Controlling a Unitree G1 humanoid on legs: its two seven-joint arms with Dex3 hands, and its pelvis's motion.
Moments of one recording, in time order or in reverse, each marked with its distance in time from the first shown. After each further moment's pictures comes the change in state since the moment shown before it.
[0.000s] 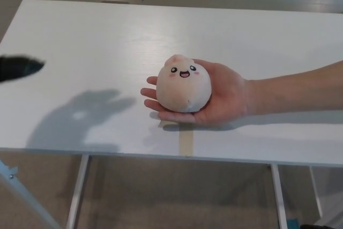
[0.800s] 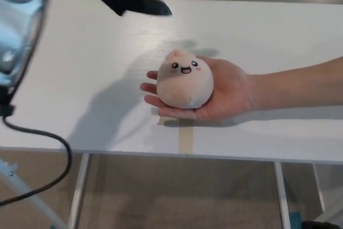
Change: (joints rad) left_arm -0.701 -0.179 -0.634 0.463 0.360 0.164 -0.029; right_arm -0.012 -0.007 -0.001 0.000 0.000 -0.002 0.000
